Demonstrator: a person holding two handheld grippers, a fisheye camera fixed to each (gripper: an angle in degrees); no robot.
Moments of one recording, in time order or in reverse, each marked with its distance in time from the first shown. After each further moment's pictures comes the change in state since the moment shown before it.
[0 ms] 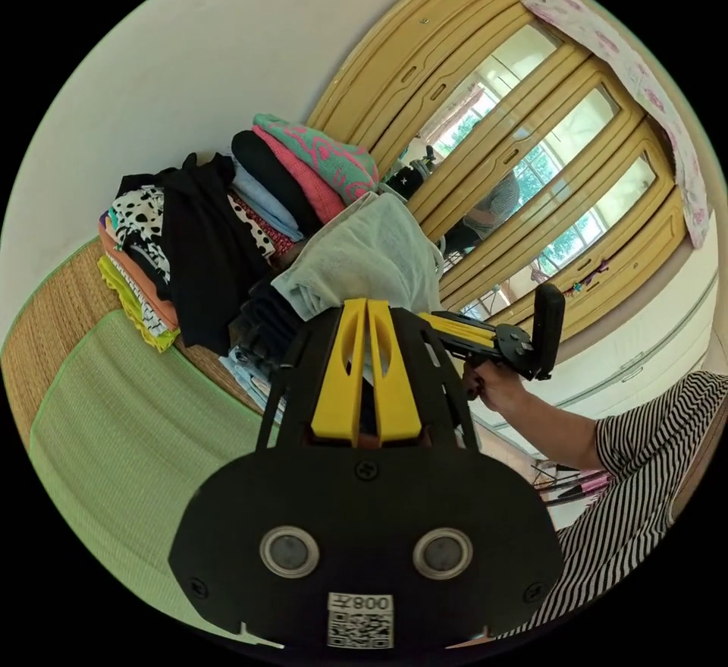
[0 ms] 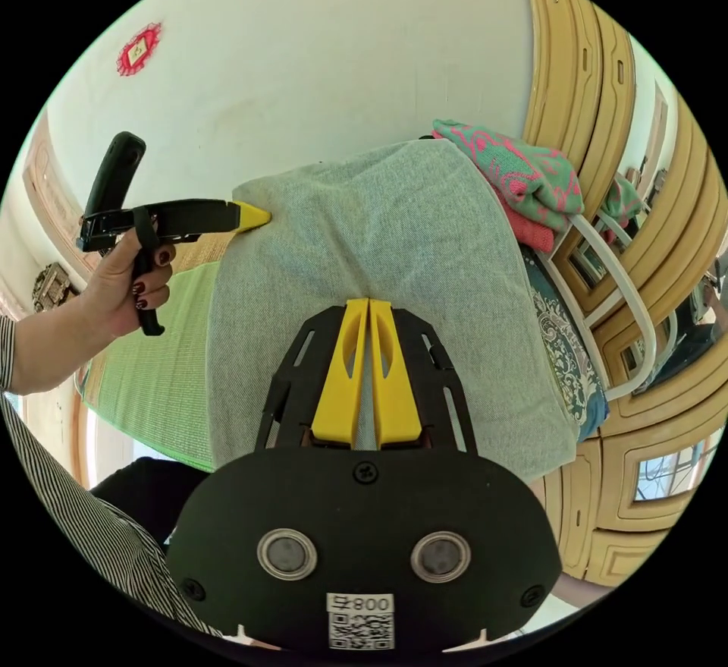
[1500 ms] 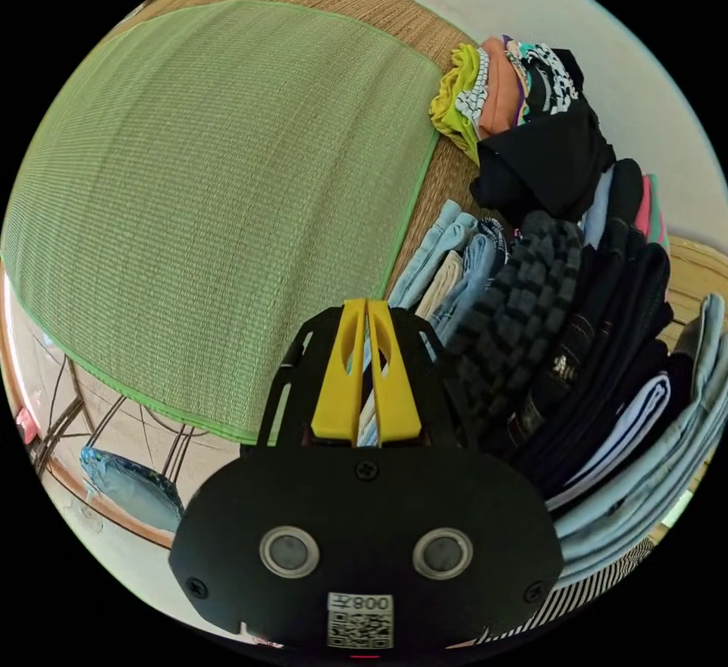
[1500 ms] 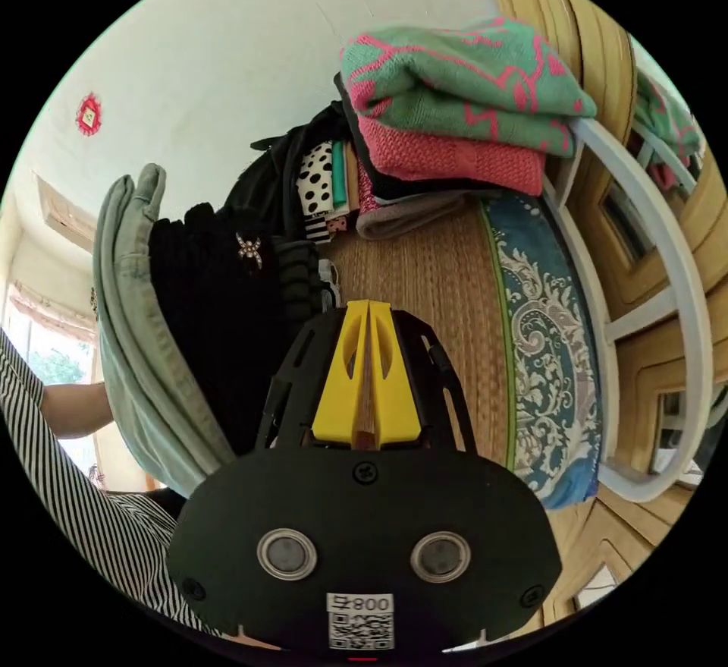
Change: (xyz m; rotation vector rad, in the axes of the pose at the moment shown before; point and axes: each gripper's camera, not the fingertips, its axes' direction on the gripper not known) left arm -0.289 0.149 0.073 -0.041 -0.435 -1.234; right arm 0.348 -0.196 0.115 -0.216 -0.328 0.047
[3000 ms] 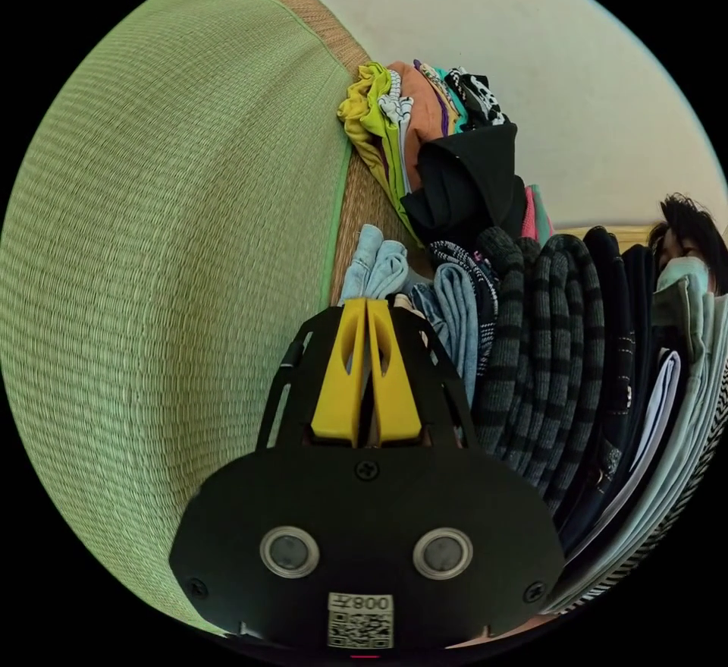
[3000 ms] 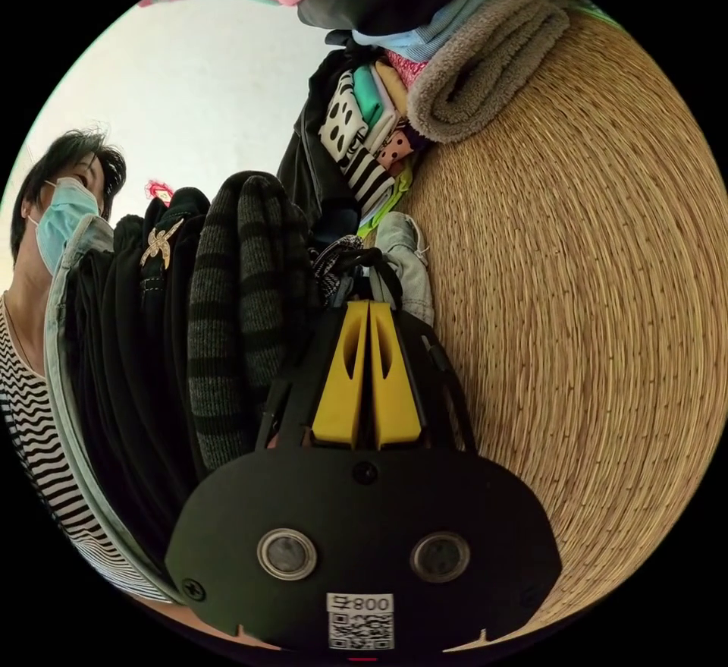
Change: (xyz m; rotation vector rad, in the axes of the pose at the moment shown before) left arm -0.211 -0.112 0.083 0.196 0.567 0.209; right arm 0.139 -0.106 0.161 -0.021 -0.684 0.157
